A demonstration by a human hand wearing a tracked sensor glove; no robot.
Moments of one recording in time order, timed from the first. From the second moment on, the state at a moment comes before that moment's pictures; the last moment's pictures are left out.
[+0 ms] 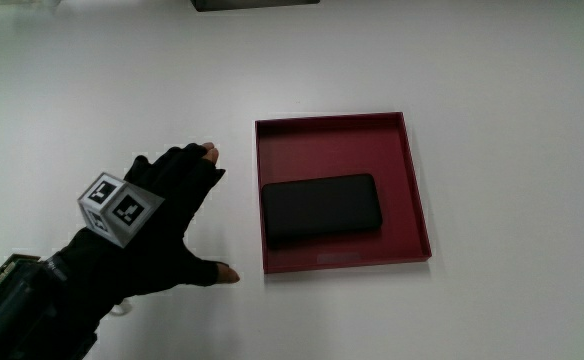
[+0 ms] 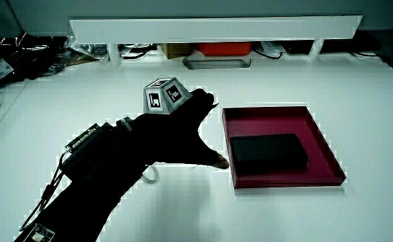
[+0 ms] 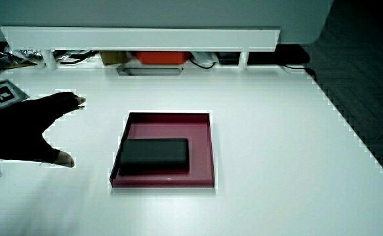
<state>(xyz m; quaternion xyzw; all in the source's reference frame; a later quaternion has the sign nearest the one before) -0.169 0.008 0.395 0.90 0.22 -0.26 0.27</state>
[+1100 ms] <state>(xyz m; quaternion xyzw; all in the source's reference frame) -0.058 -0.028 0.475 0.90 0.19 -0.22 0.32</state>
